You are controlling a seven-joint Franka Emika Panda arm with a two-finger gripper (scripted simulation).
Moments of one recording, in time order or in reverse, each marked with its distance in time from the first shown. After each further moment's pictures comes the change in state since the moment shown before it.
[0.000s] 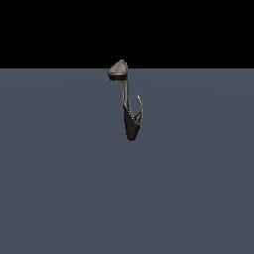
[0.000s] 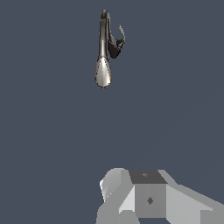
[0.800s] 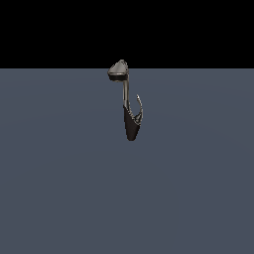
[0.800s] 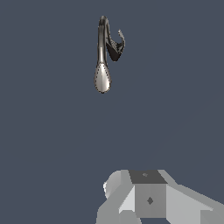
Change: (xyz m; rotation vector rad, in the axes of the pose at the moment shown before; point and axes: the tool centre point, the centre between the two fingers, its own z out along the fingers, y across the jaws) arm 0.010 0.007 -0.001 0.036 0.006 0.020
